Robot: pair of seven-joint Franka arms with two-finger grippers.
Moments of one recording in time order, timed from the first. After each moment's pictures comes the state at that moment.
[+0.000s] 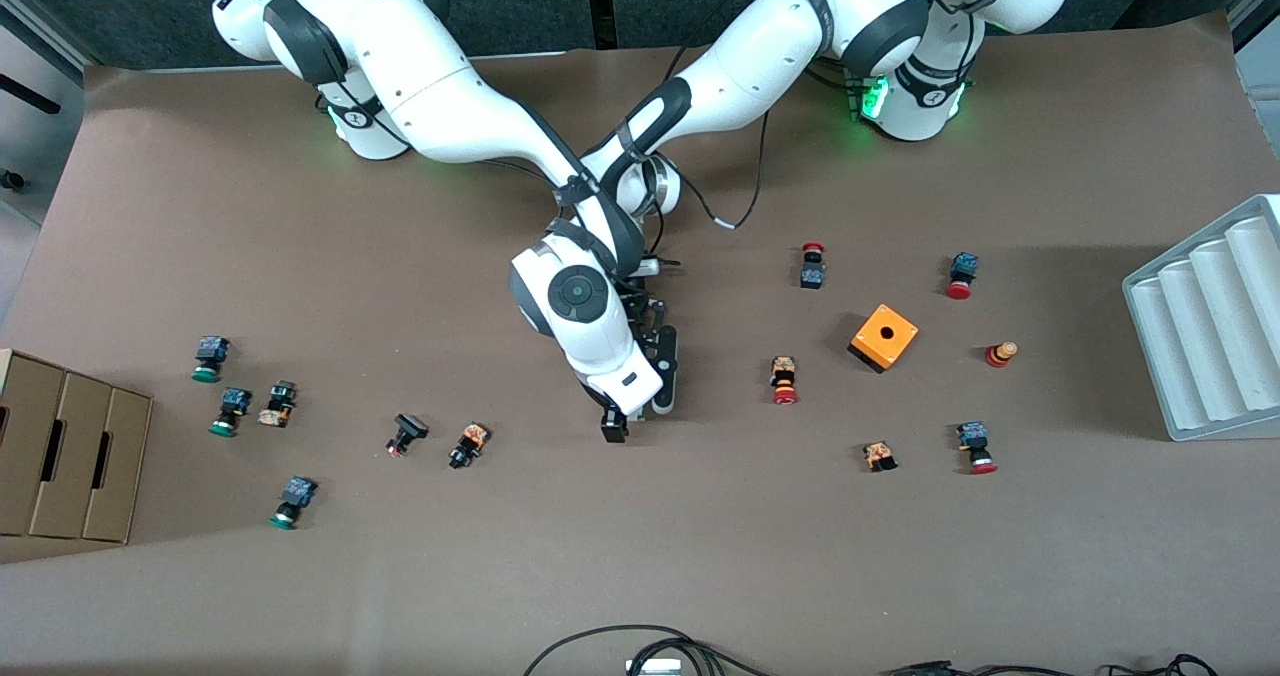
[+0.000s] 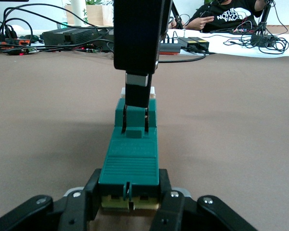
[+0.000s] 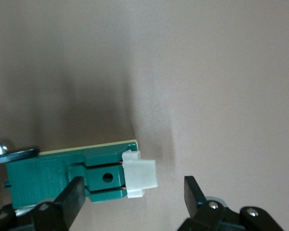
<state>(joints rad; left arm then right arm) -0.90 0.97 -0.24 -1.61 1.83 1.99 -2.50 0.78 0.84 -0.15 -1.39 0.12 2.40 -0.85</state>
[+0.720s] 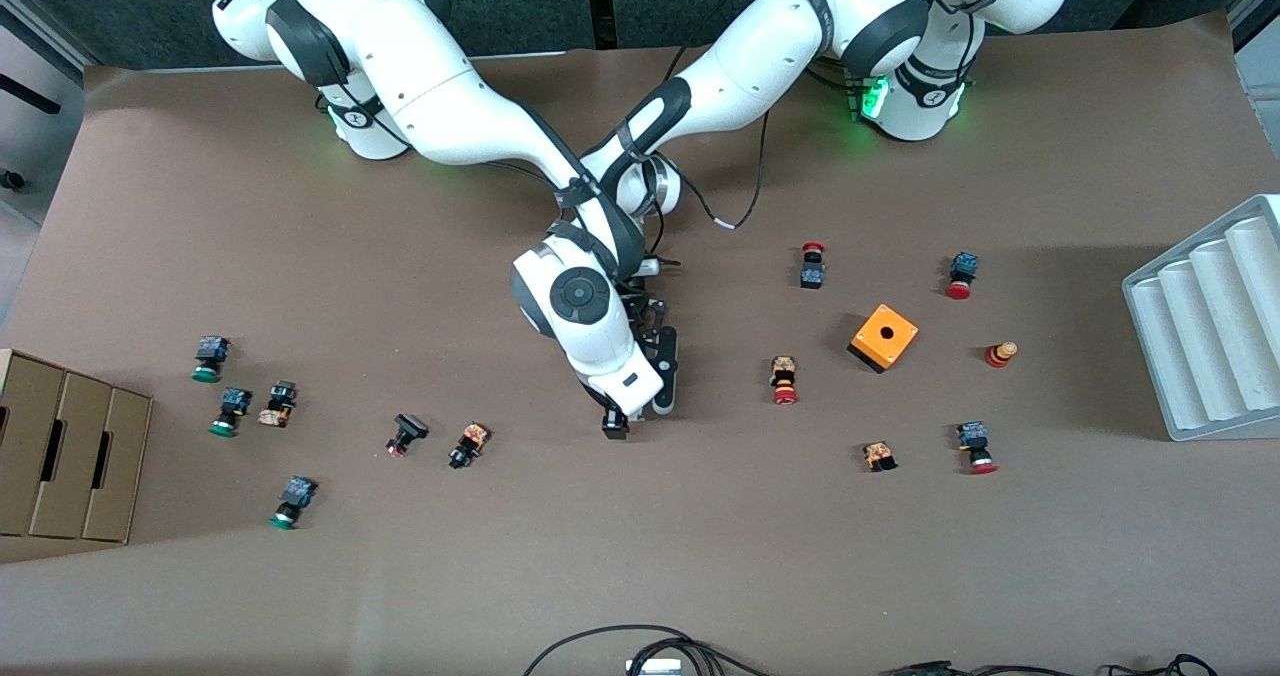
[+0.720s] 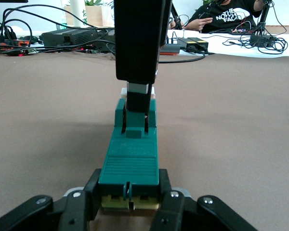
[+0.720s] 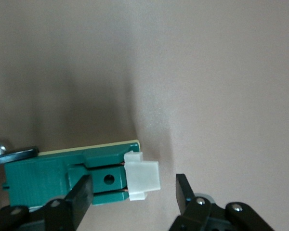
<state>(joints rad) -0.90 0.97 -0.24 -1.61 1.84 1.98 -2.50 0.78 0.85 -0.15 -1.39 0.12 2.40 -0.85</state>
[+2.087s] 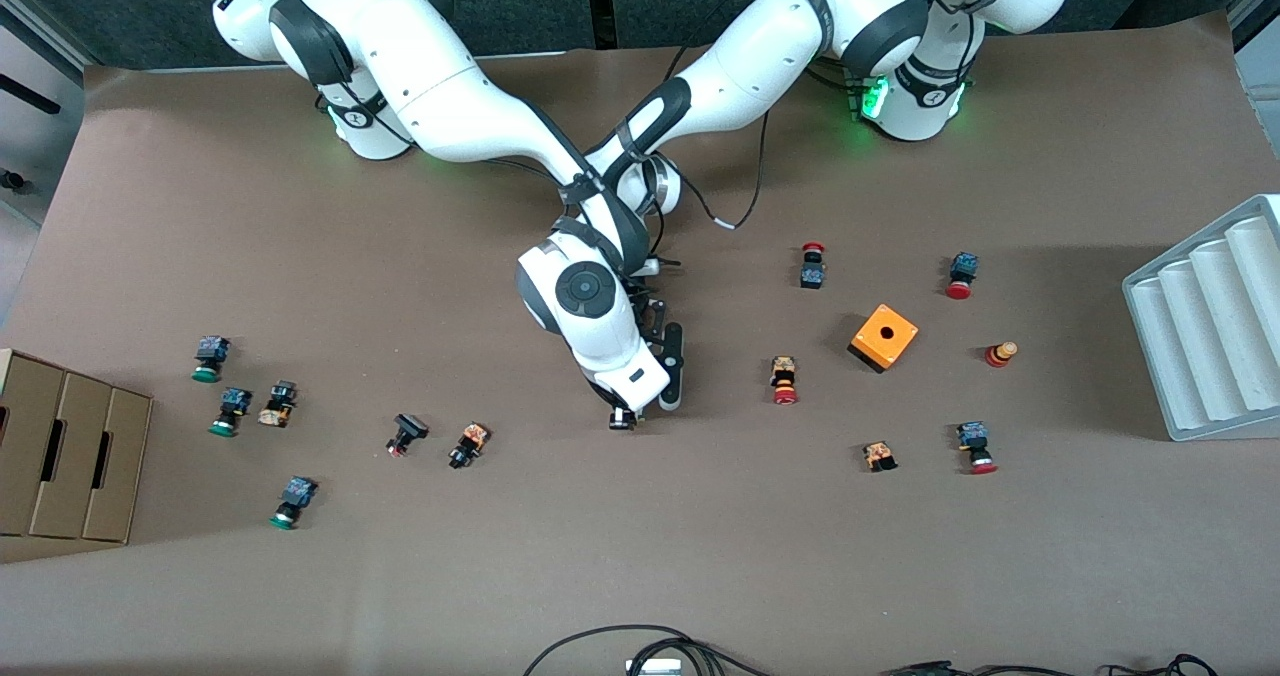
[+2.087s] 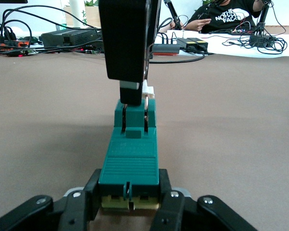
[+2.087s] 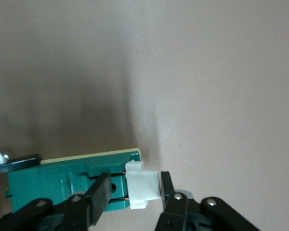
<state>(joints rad) -0.90 0.97 -0.24 -1.61 1.84 1.98 -2.50 0.80 0.86 -0.15 -1.38 0.12 2.41 -0.85</state>
